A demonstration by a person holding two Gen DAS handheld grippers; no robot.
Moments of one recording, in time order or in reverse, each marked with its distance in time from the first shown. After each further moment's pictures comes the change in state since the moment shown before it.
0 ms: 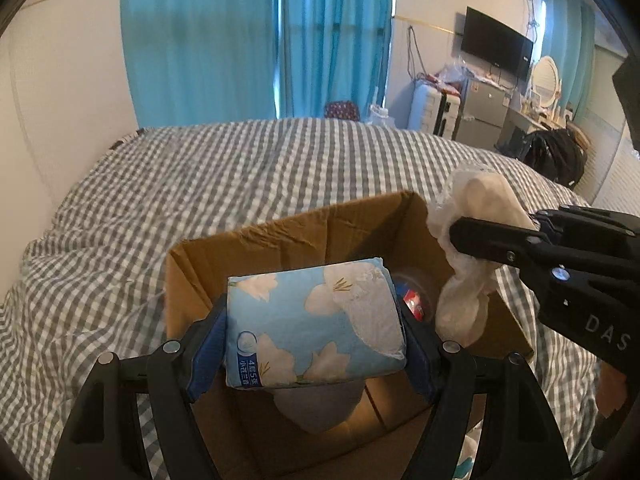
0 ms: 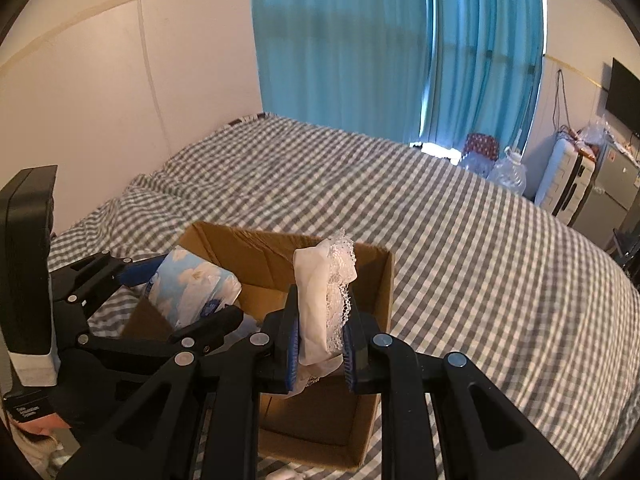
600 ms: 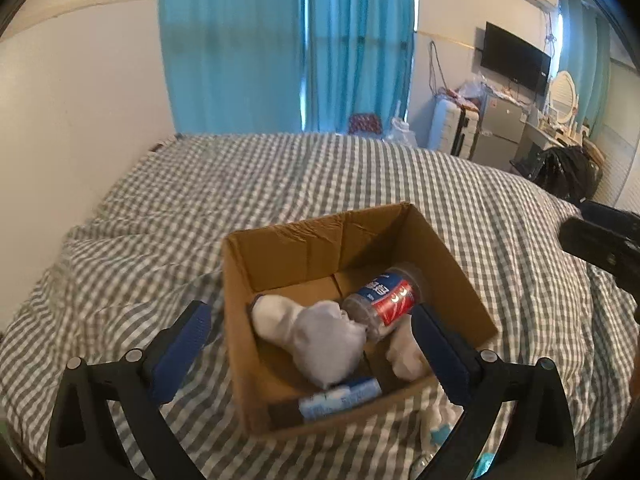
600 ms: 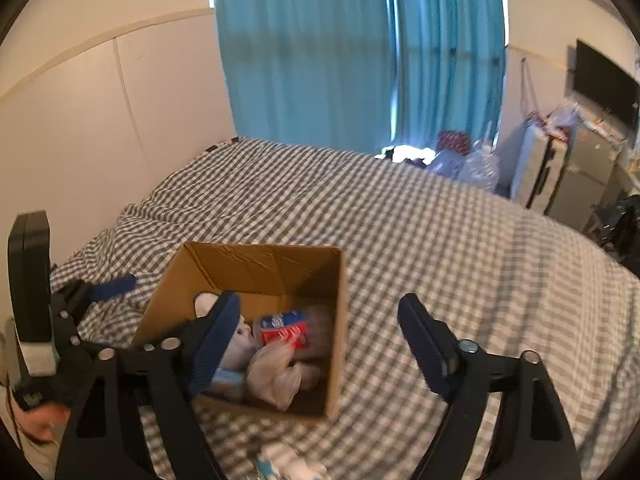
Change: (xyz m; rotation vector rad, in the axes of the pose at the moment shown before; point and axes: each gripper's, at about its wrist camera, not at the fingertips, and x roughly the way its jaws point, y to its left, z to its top) left arm -0.081 0.003 -0.015 -0.059 -0.051 0.091; right arm -0.082 -0.024 -0.011 0.090 -0.057 -0.076
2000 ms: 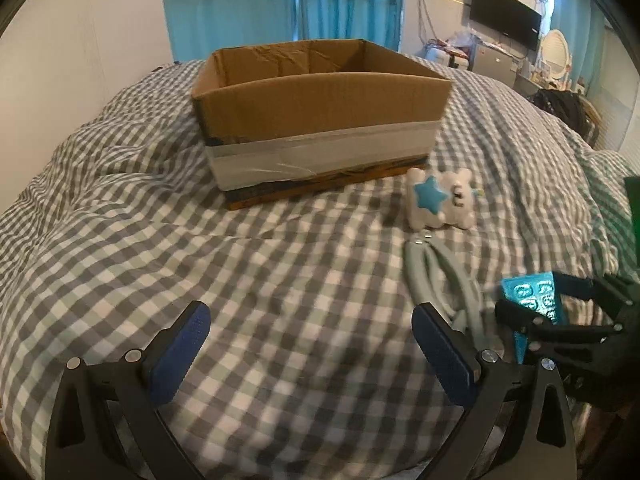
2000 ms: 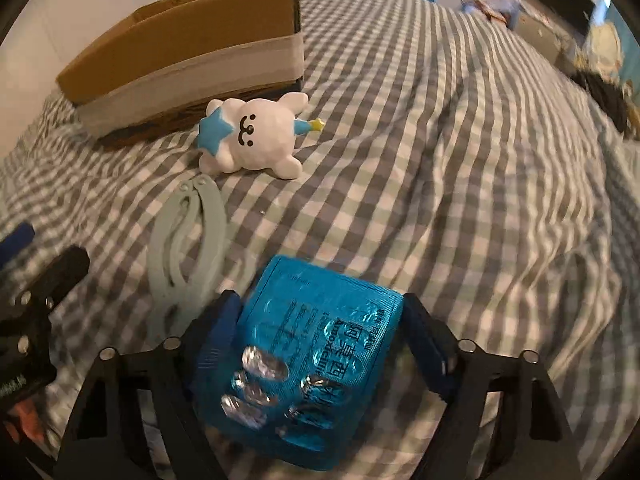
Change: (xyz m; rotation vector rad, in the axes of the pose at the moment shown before) left arm -0.014 -0.028 -0.191 0.040 0.139 -0.010; right arm 0.009 0.028 -0.250 0.135 0.371 -0.217
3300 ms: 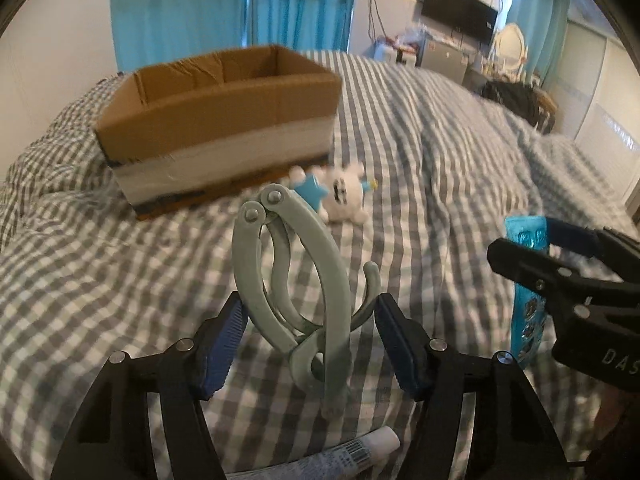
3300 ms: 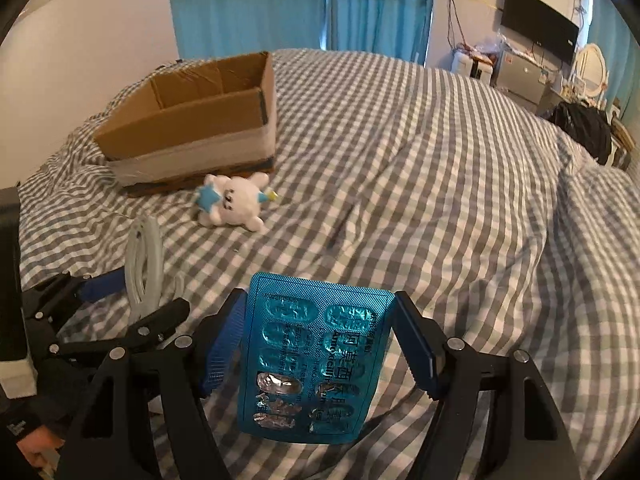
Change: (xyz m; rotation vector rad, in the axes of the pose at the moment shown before) left arm -0.018 -0.050 0.008 0.044 -0.010 -0.173; right arm -0.080 -0.043 -0.010 0.005 -0.197 0.021
